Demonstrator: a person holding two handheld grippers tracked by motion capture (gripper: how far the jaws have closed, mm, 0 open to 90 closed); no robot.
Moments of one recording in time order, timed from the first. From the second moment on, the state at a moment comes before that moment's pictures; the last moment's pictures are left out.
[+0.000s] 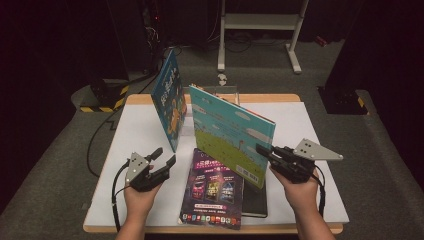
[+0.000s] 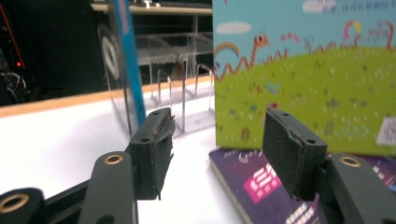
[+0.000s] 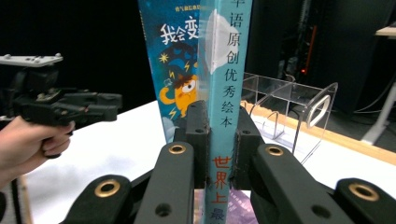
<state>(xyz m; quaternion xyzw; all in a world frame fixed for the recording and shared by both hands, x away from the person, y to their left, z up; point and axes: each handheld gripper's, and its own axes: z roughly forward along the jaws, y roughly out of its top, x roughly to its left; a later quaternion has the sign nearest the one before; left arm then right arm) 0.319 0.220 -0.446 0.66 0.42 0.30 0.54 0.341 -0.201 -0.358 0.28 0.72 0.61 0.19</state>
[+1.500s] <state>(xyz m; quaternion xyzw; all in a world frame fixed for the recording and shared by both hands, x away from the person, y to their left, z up) 0.362 0.153 -0.399 0.67 0.40 0.28 0.56 0.350 -0.114 -0.345 0.31 0.73 0.56 0.25</state>
